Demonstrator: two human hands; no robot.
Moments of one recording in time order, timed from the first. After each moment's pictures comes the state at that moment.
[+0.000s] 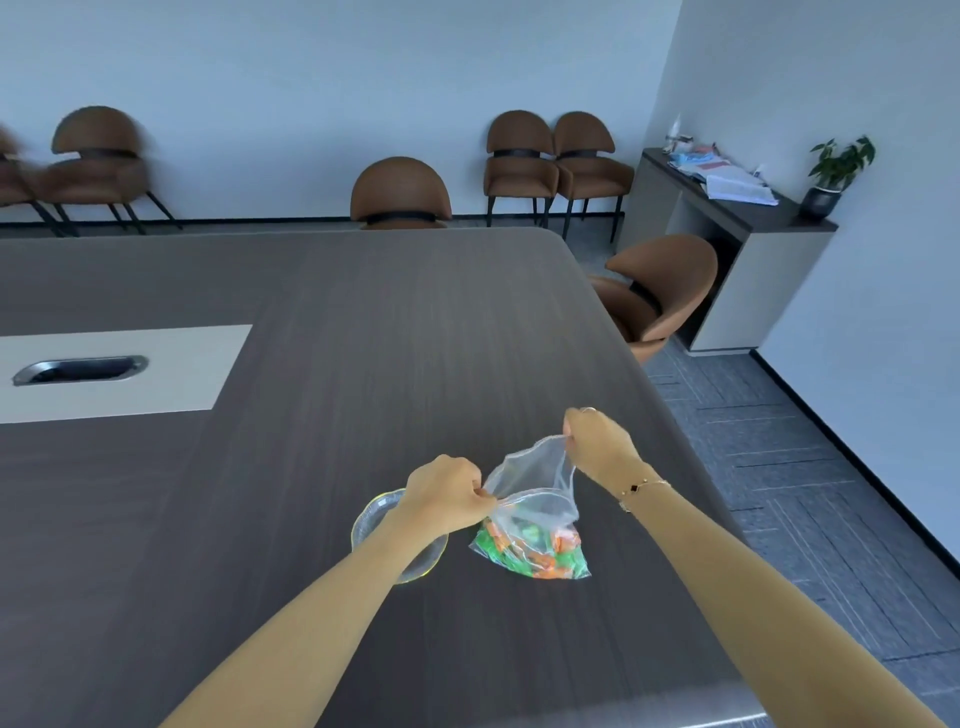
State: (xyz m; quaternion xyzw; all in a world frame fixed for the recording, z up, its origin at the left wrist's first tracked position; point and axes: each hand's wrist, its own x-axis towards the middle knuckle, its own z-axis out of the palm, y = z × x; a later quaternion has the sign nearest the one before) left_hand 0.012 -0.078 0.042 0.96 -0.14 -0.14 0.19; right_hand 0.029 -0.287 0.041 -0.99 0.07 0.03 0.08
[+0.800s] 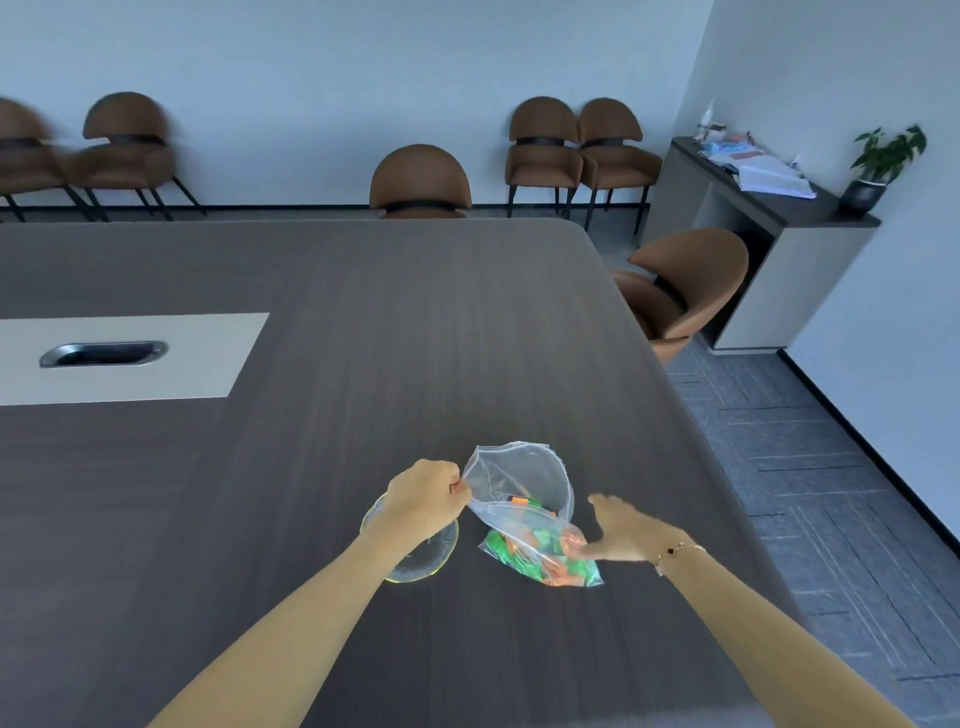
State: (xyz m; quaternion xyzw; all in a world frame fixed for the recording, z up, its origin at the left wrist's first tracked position) left_hand 0.025 -0.051 0.022 0.97 -0.08 -0.12 0.20; right_hand -0.008 -0.315 -0.035 -0.94 0.06 0.32 0.13
